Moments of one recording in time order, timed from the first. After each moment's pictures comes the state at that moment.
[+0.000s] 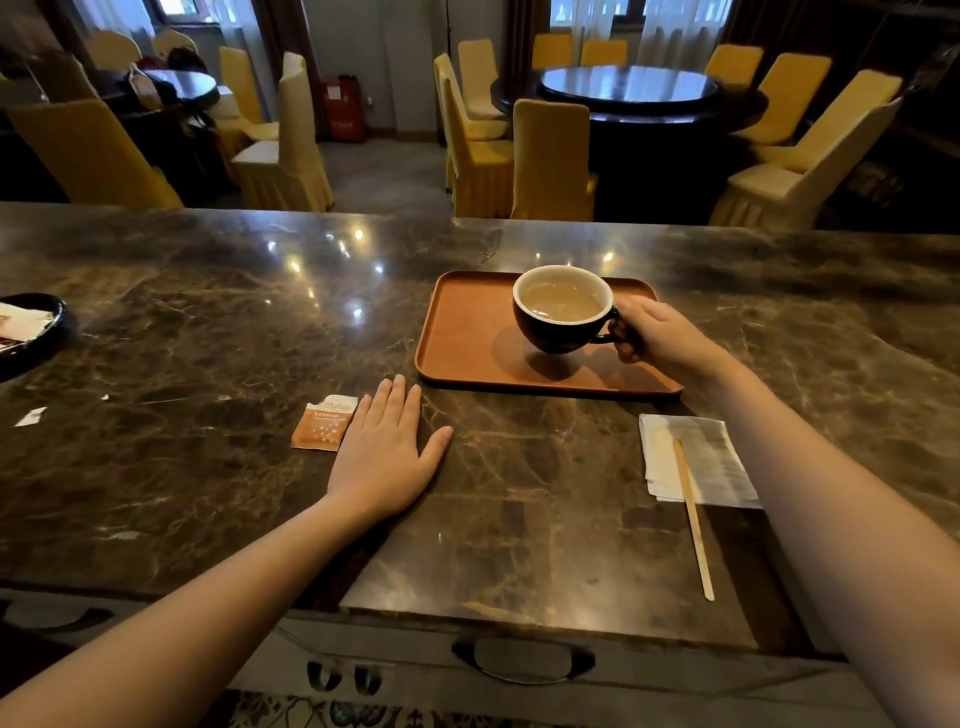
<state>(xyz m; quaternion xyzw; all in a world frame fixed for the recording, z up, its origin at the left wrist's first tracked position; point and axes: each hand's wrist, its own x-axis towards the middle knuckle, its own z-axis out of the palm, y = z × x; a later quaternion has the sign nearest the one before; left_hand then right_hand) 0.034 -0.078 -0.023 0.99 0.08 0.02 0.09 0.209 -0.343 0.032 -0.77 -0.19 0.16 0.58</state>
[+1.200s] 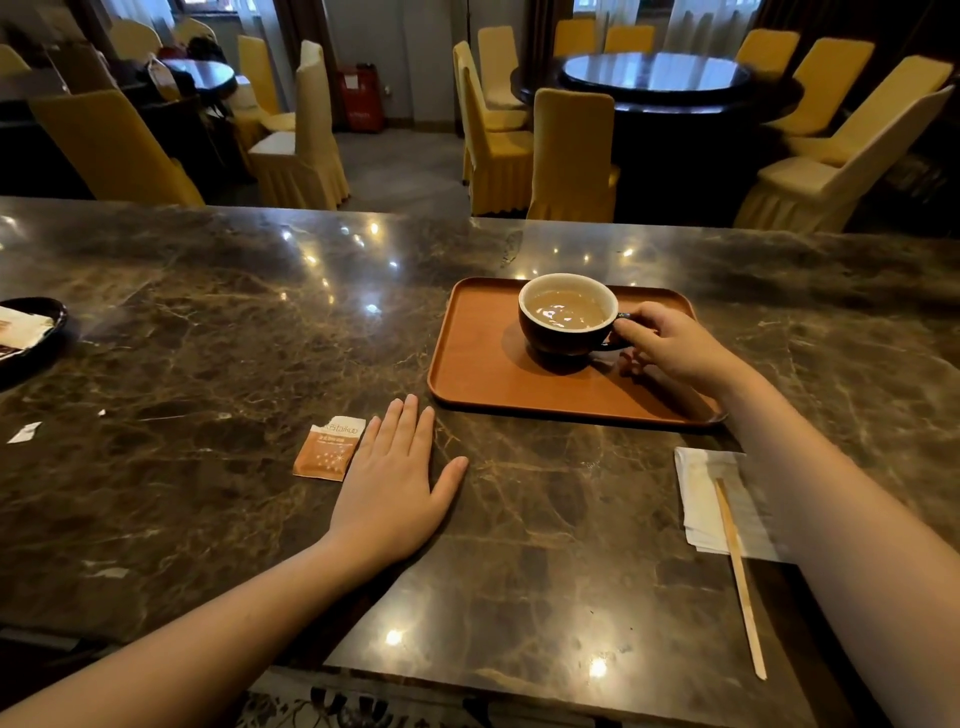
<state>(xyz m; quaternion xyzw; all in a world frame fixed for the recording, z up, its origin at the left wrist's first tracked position) 0.034 -0.077 -0.025 0.99 0.08 0.04 0.08 0.231 -0.323 0.030 -0.87 -0.21 0.08 0.43</state>
